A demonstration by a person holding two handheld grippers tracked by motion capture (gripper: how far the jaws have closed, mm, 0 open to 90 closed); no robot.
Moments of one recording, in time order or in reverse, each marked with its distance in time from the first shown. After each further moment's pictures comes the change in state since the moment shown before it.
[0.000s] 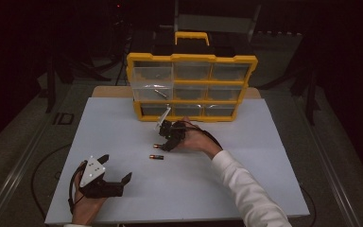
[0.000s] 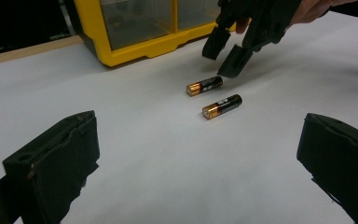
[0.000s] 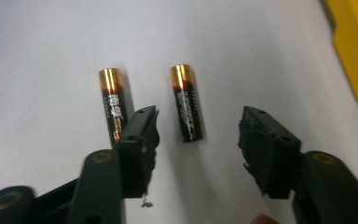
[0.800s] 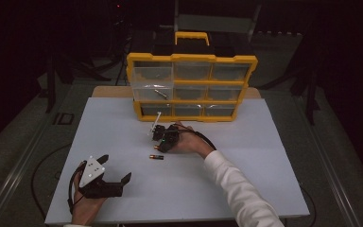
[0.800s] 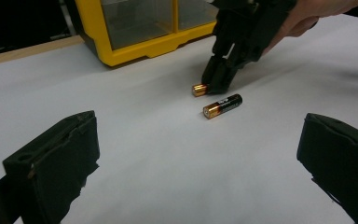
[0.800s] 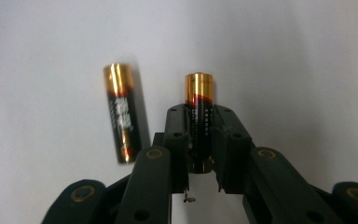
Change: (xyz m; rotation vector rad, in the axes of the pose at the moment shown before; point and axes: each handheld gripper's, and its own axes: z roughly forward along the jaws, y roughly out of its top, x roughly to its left) left arm 0.000 0.000 -0.001 0.001 0.002 -0.001; right arm 0.006 0.010 0.023 0.100 0.021 -0.054
